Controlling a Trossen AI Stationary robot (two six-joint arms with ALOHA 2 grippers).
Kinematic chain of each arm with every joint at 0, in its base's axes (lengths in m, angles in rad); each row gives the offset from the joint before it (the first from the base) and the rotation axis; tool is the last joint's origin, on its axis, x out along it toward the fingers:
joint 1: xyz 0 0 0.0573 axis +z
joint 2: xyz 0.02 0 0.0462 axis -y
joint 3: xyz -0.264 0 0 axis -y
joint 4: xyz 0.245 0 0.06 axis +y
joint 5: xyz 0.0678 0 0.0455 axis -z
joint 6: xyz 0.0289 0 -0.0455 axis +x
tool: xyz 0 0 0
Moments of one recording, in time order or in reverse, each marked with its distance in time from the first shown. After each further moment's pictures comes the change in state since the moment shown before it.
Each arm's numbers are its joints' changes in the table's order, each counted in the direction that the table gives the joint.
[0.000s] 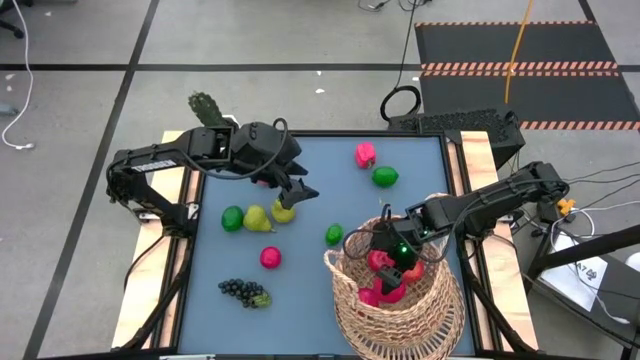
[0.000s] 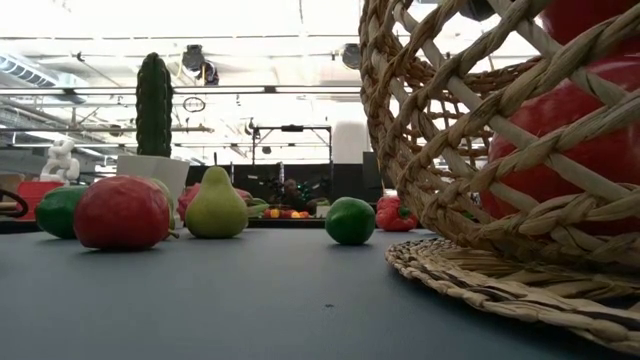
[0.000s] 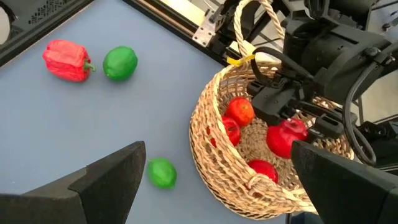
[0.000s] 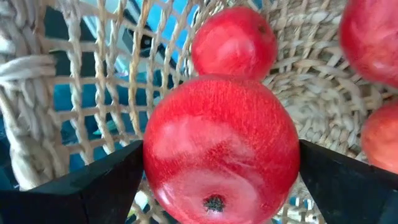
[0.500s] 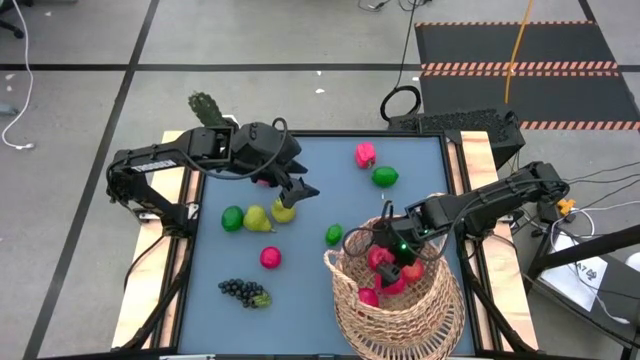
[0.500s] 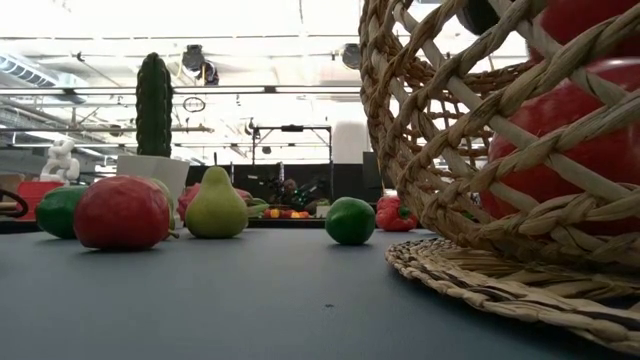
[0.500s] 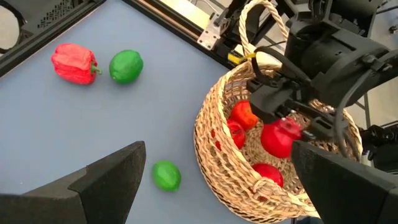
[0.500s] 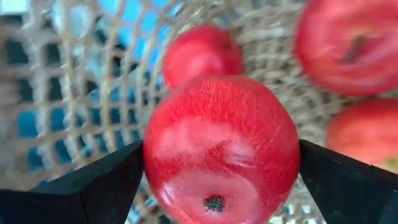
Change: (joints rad) left arm 0.000 0.000 0.000 -0.001 -0.026 0.001; right arm -0.009 0.000 0.000 0.060 0.078 0.000
